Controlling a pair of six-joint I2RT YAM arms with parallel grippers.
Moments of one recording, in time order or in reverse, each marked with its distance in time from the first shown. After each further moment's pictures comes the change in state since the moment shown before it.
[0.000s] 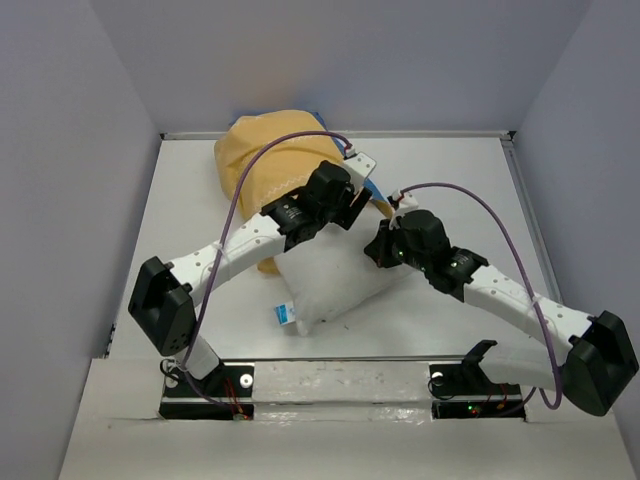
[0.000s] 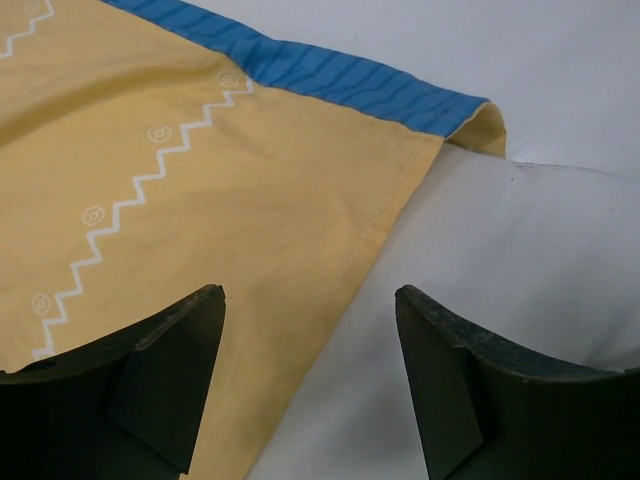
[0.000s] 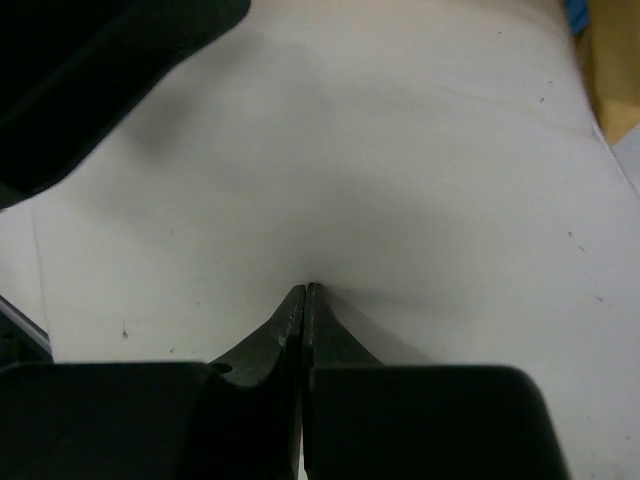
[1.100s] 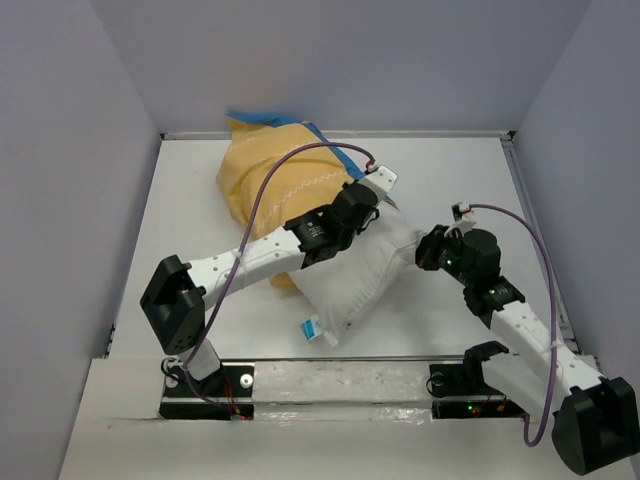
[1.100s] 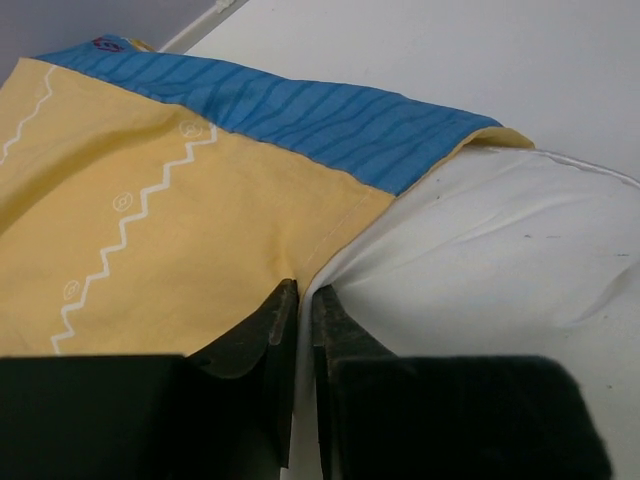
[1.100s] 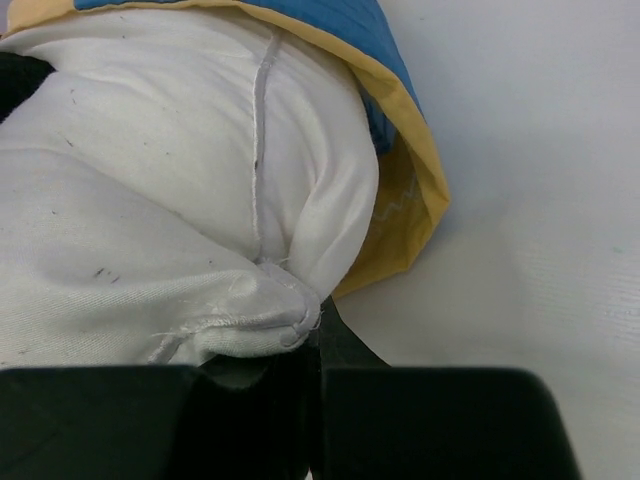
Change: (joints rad) left arm -0.145 0.060 -0.011 0.102 -0.265 0.004; right arm -0.395 -0.317 -0.365 0.251 -0.280 0.095
